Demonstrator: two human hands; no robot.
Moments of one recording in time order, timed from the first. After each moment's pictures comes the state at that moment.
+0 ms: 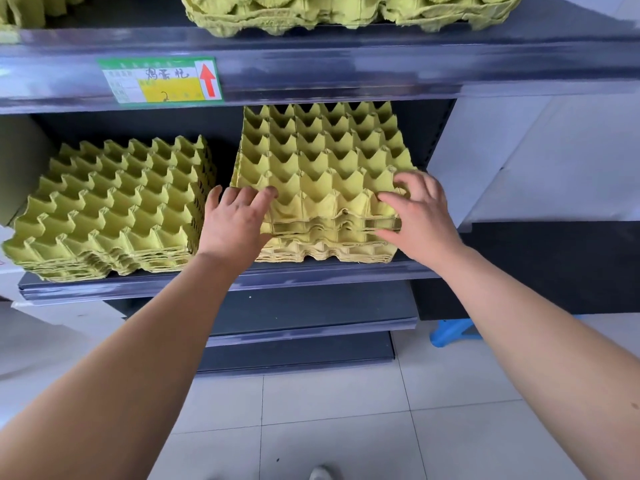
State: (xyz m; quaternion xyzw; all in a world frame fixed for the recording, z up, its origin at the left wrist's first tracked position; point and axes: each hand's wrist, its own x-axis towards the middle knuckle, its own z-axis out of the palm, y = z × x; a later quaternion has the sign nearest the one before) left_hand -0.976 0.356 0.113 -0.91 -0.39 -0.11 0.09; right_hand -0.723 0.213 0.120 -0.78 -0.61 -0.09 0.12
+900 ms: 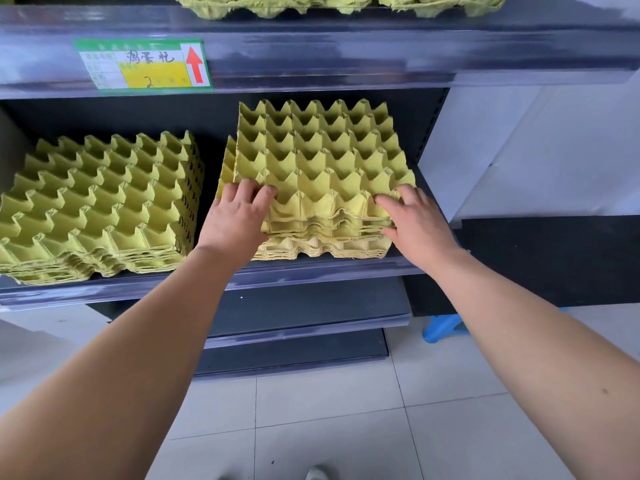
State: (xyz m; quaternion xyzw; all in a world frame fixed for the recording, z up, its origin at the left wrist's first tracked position) left_hand -0.966 0.355 0.109 -0.92 -0.38 -0.07 0.03; right_hand -0.726 0.208 0.107 -0.80 -0.59 -0.09 0.06
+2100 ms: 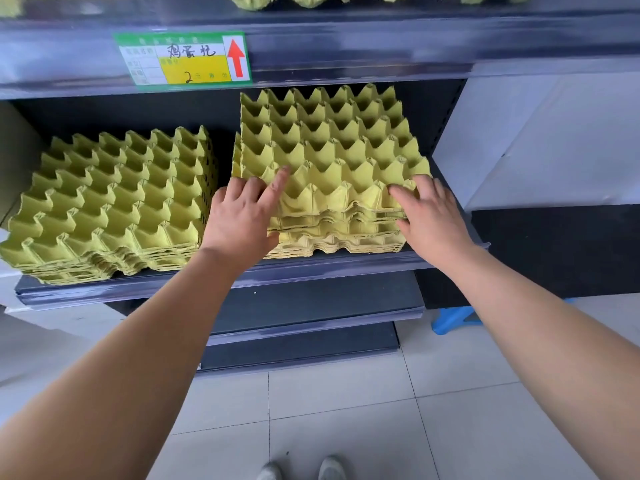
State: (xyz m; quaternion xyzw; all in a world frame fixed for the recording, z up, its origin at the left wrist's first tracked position) left_hand -0.995 0.370 0.104 -0.93 -0.34 -0.12 0.11; right_hand -0.750 0.218 0.106 -0.81 -0.57 -0.13 0.07
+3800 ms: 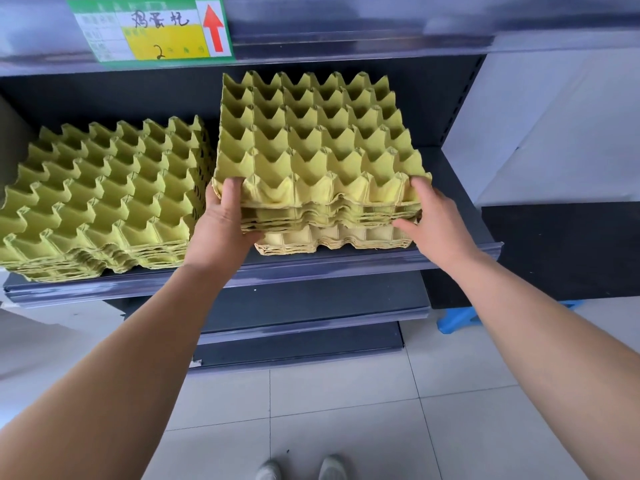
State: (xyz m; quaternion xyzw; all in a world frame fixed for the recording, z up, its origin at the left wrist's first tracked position) left_hand -1.001 0.372 0.081 -0.84 -0.47 -0.22 -0.18; right_hand -0.734 0.223 0.080 -0.81 -0.52 0.06 0.28
